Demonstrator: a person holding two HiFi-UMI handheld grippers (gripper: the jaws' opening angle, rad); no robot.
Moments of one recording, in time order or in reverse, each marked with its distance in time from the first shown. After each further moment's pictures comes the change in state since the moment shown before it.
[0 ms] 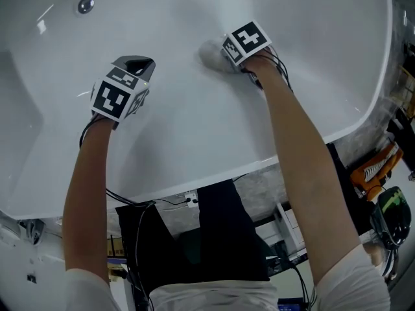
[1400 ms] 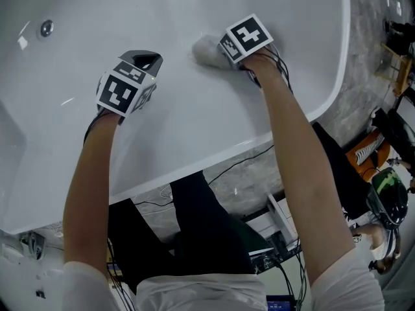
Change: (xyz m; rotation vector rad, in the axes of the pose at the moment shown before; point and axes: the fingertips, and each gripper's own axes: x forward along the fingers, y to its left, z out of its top) left arm 0.061 -0.094 0.092 0.053 -0.077 -0.112; right arm -0.074 -0.076 -0.068 0.051 -0.016 -0.081
